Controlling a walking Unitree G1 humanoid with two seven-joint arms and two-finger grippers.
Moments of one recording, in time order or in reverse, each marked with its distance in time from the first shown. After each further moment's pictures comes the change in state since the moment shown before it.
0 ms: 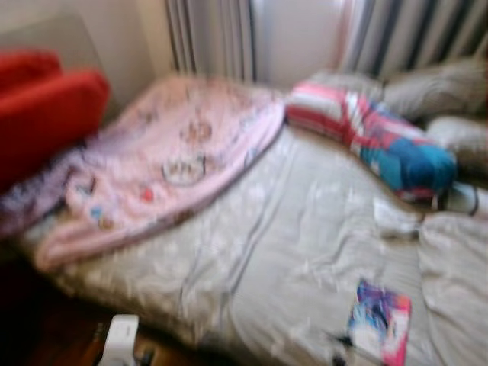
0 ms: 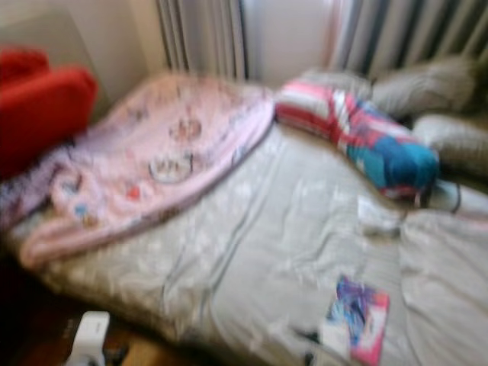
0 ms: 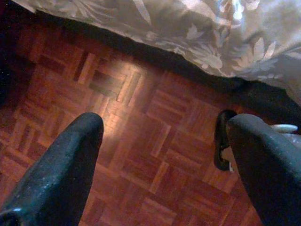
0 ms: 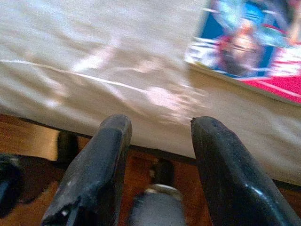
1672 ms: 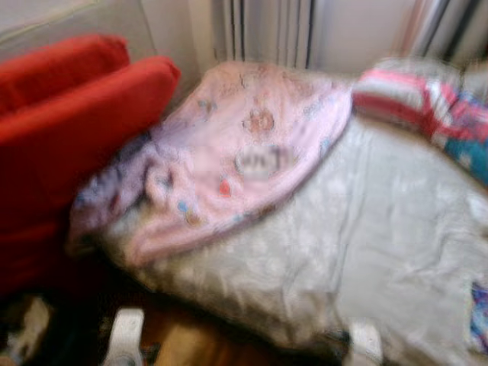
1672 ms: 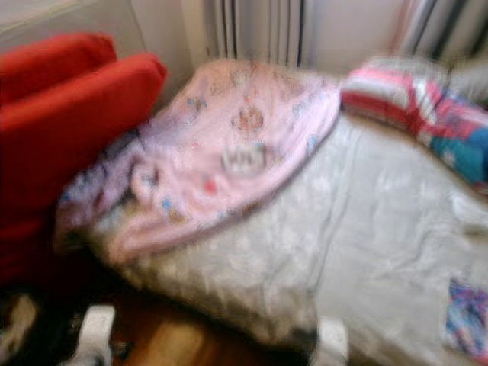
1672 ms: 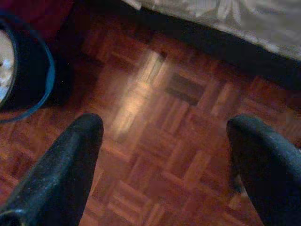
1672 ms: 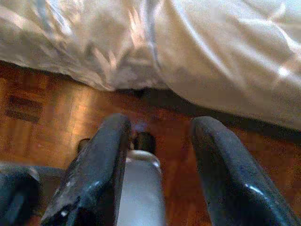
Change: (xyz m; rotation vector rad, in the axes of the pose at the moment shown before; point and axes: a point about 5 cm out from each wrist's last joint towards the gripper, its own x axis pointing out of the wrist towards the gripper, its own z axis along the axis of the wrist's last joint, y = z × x) left arm 0.002 -0.010 0.010 -0.024 -0.021 -0.011; right arm -0.002 -0.009 -0.007 0.010 0.027 -0.039
